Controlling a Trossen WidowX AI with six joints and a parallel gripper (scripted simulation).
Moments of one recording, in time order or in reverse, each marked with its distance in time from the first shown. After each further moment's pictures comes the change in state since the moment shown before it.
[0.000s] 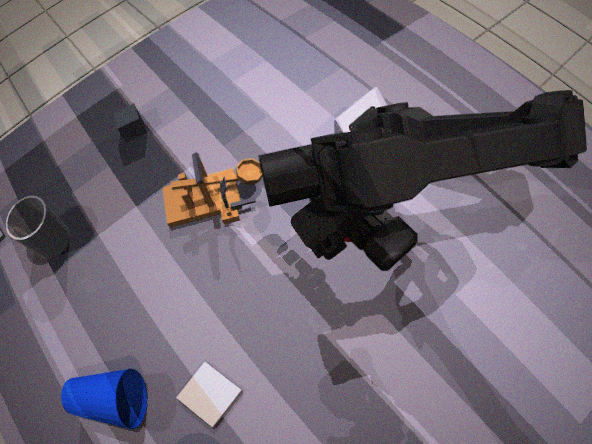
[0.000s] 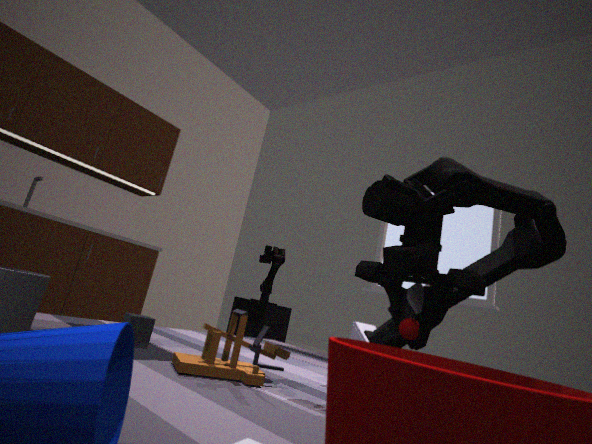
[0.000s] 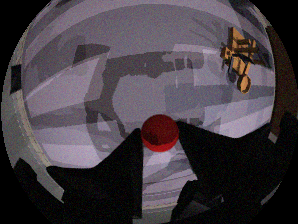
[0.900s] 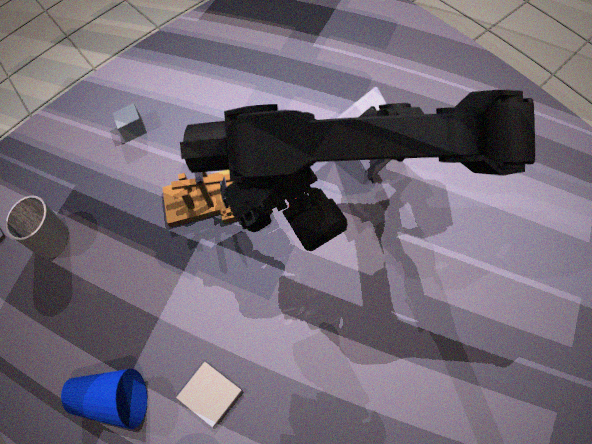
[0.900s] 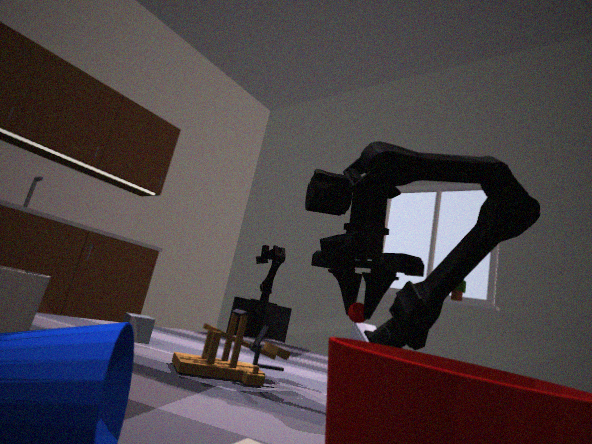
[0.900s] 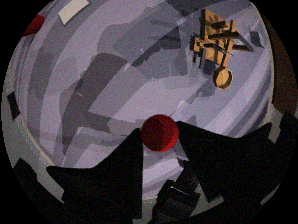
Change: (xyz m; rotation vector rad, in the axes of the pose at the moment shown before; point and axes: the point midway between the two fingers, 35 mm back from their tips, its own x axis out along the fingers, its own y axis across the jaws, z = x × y) arm -0.009 -0.075 0.031 0.186 0.115 -0.005
